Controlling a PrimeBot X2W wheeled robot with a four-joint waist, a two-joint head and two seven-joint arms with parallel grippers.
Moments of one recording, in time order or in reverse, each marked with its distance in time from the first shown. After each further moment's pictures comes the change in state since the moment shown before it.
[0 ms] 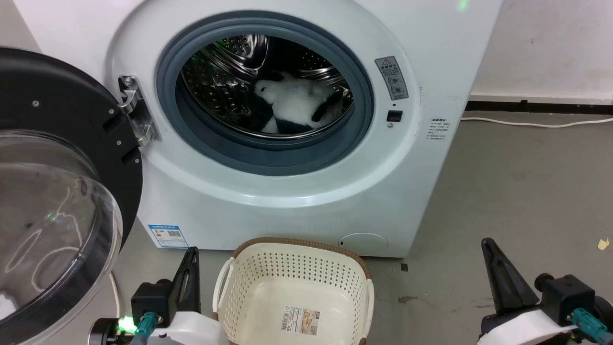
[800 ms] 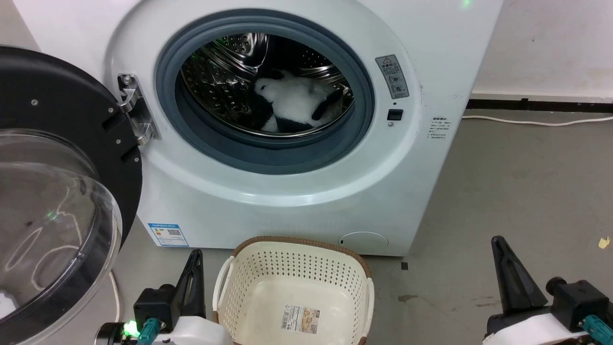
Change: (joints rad) left arm 0.002 0.000 -0.025 0.026 -0.035 0.017 -0.049; right arm 0.011 0.000 -0.012 -0.009 0.021 0.000 -0.049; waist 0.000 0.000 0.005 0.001
